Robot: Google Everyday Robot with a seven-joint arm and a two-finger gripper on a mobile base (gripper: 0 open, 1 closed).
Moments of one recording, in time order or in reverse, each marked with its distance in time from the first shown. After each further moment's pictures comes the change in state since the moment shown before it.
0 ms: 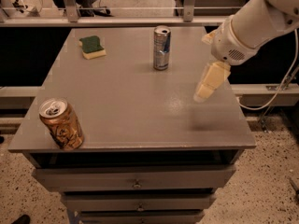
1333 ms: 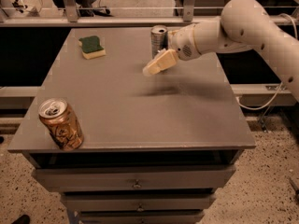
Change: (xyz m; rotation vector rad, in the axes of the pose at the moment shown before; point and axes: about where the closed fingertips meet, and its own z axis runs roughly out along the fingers) arm -0.105 -0.073 0.110 -0.072 -0.554 0.227
